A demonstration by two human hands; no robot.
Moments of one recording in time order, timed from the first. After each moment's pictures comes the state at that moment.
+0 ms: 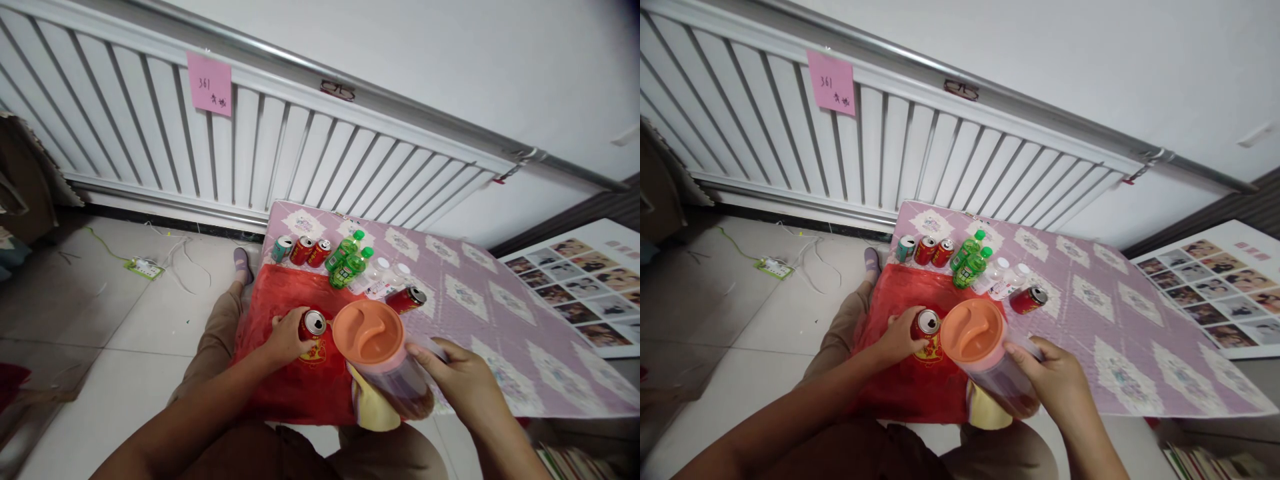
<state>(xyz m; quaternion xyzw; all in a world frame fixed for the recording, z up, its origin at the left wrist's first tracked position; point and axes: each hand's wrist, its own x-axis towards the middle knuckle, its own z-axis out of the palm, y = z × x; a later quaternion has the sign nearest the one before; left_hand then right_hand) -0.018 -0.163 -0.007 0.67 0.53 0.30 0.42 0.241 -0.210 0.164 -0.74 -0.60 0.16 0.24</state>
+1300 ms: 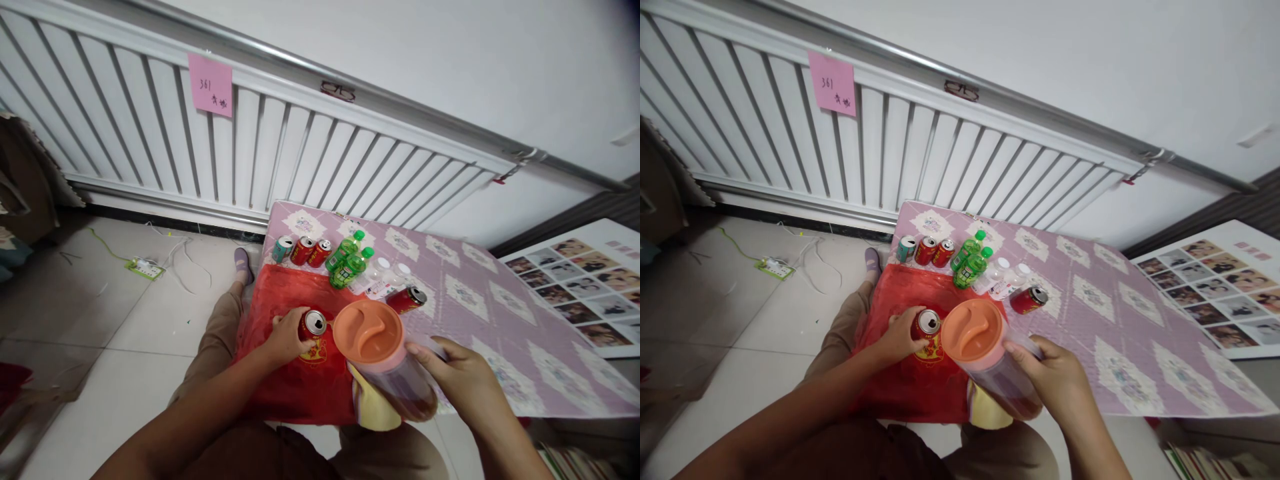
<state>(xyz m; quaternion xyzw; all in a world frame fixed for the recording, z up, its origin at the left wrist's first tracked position) -0.021 -0.163 -0.008 0.67 0.53 0.31 0.41 0.235 -0.212 0.167 -0.75 -0.59 0.17 0.24</state>
